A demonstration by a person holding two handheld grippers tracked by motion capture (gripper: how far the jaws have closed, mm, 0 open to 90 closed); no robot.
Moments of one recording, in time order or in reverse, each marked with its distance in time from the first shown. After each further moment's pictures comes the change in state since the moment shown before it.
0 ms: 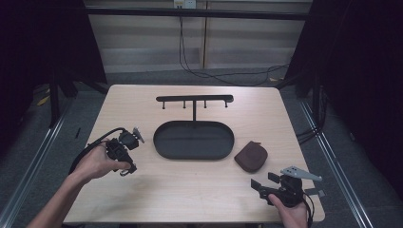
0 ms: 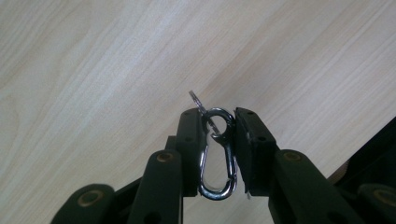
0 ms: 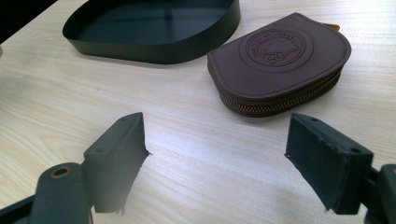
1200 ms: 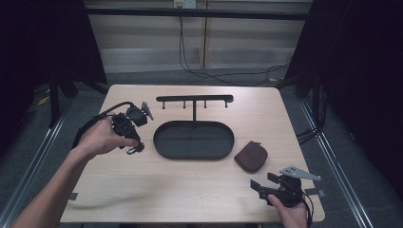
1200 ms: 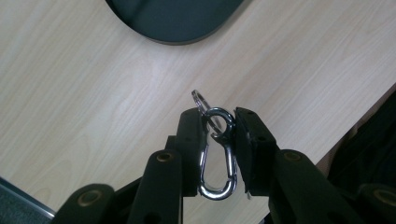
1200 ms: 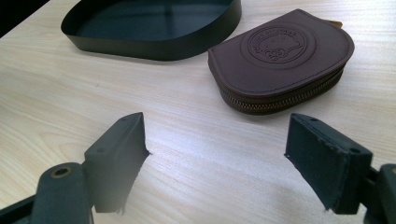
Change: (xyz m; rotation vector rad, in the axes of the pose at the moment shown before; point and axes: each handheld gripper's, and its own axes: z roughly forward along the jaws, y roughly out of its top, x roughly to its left) left arm -0.011 0.046 -0.073 -0.053 0.049 0.070; right arm 0.001 0.000 0.001 0.011 0.000 -0.006
